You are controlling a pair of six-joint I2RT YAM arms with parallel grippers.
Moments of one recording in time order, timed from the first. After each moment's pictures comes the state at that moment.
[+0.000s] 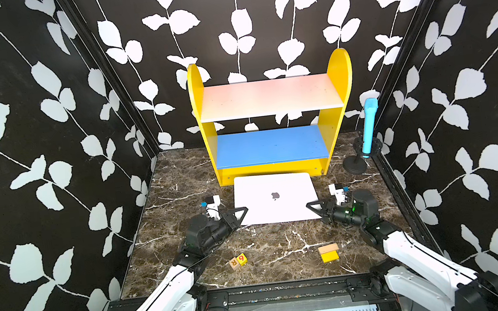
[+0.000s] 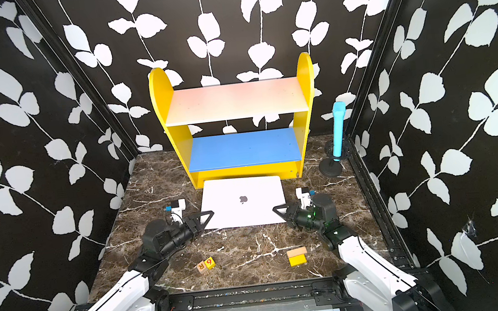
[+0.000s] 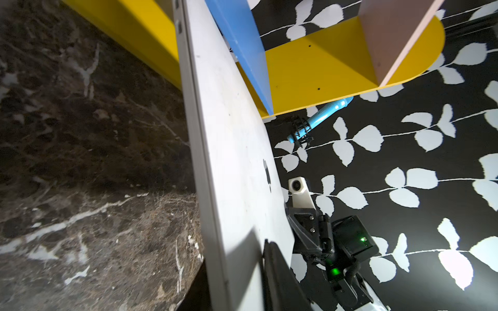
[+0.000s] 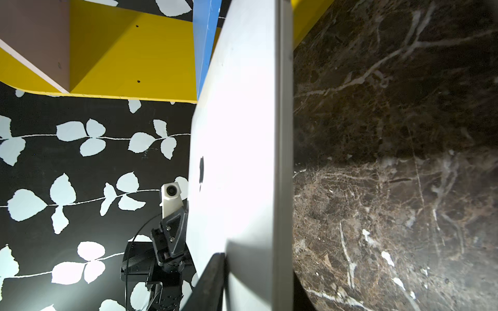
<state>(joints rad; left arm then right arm) -0.45 0.78 0.27 0.32 0.48 -1.15 0.36 0.90 0.35 0.17 -0.69 1.20</state>
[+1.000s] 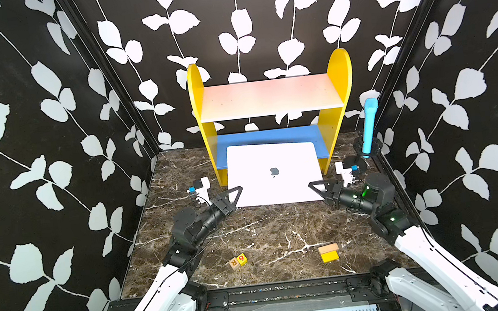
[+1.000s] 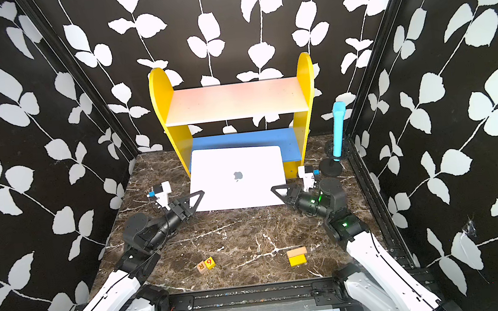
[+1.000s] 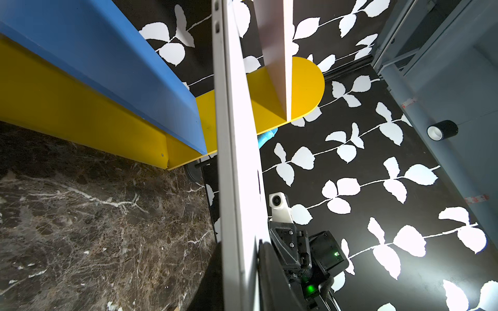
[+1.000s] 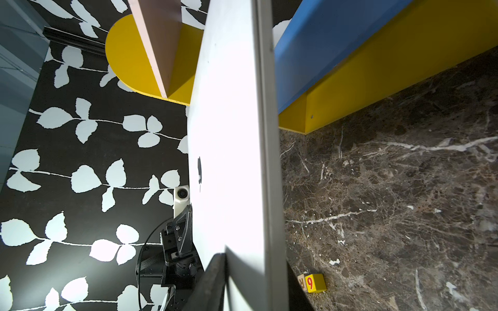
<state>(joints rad) -0.46 0.73 0.50 0.30 0.43 -1.20 0.37 0.83 0.64 0.01 -0.65 1.17</state>
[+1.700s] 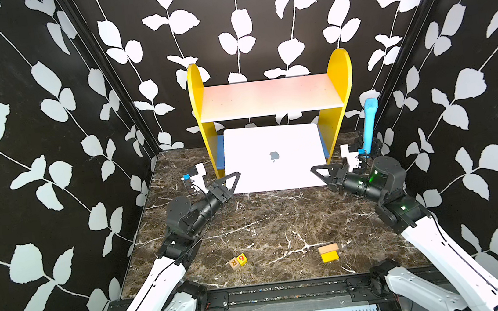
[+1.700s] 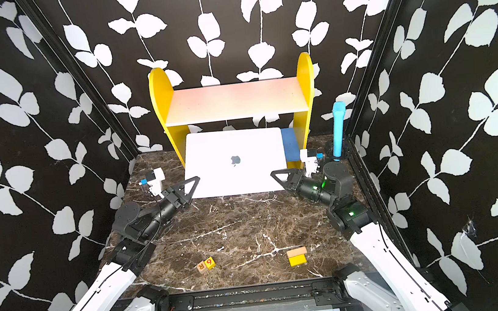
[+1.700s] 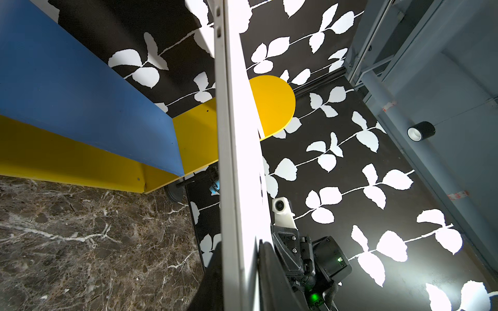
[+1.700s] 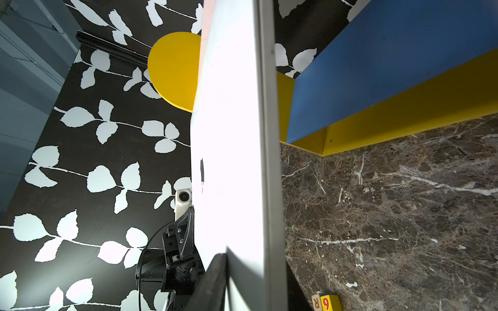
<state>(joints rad) -0.46 0.79 0.68 0.26 0.41 -1.19 0.37 0.88 0.89 -0.14 -0.62 1.11</state>
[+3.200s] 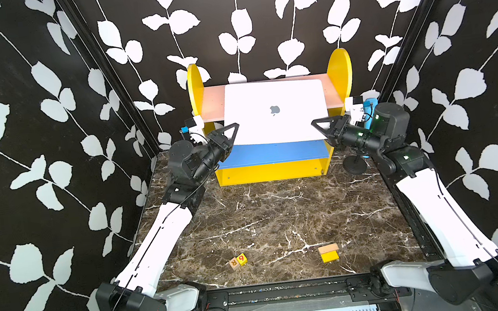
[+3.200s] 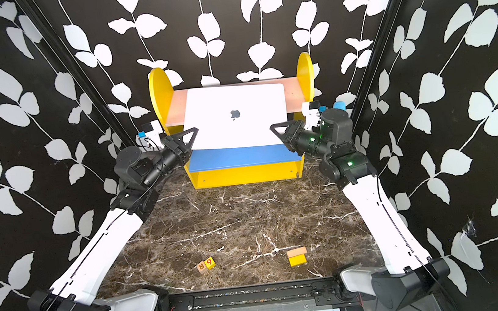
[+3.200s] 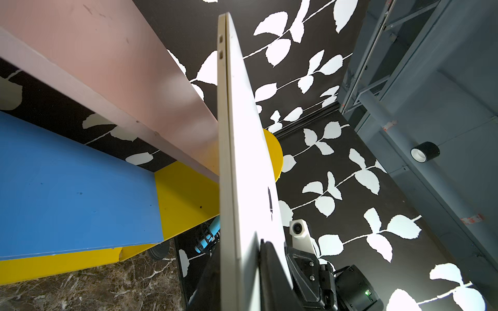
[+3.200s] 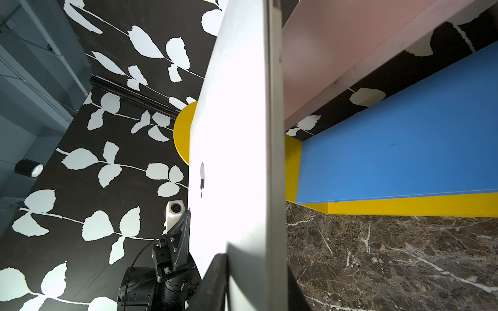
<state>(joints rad) -0.39 1.26 1.24 0.19 0.41 -1.17 0.28 1.28 1.52 -0.39 -0.58 1.02</state>
